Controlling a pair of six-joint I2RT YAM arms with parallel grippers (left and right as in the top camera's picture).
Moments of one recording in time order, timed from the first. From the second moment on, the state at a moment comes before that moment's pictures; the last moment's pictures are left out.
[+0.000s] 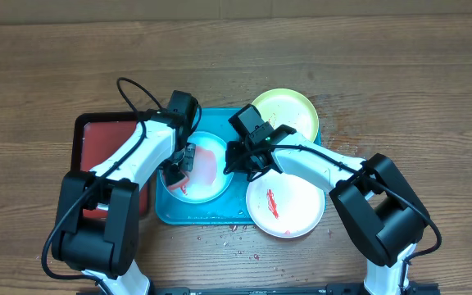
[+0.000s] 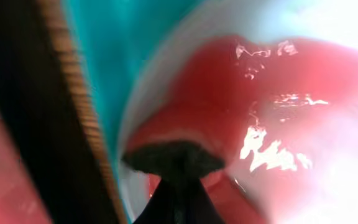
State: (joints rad) left arm -0.27 1.83 1.15 -0.87 -0.18 -0.11; right arm 0.67 1.99 1.24 -0.44 -0.25 0.72
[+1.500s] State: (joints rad) left arm -0.29 1.83 1.15 -0.84 -0.28 -0.23; right arm 0.67 1.99 1.24 -0.44 -0.24 0.71
